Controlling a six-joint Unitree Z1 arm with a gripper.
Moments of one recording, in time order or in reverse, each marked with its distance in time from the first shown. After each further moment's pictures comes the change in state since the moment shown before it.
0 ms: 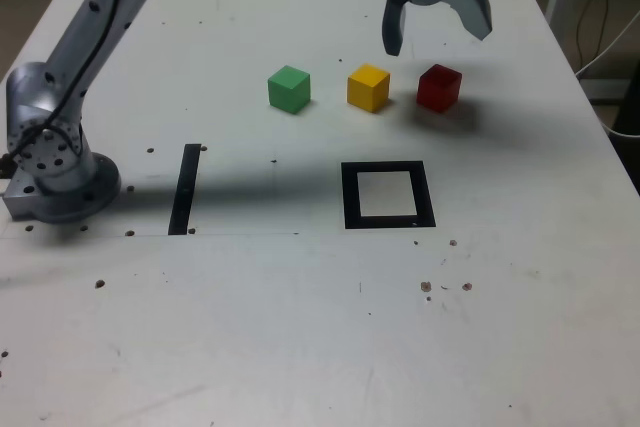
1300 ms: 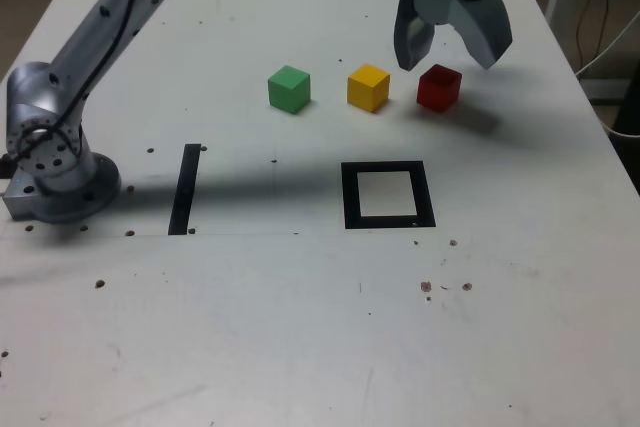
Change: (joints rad) arm -0.015 0.064 -0.035 -0.037 -0.027 0.387
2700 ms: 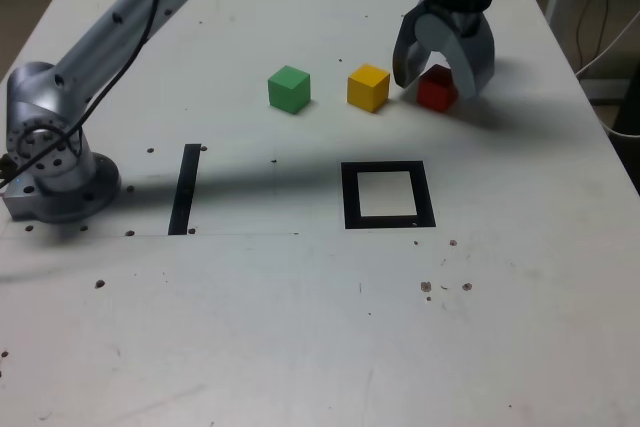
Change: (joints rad) arm -0.003 0.093 0.005 -0.052 0.103 0.004
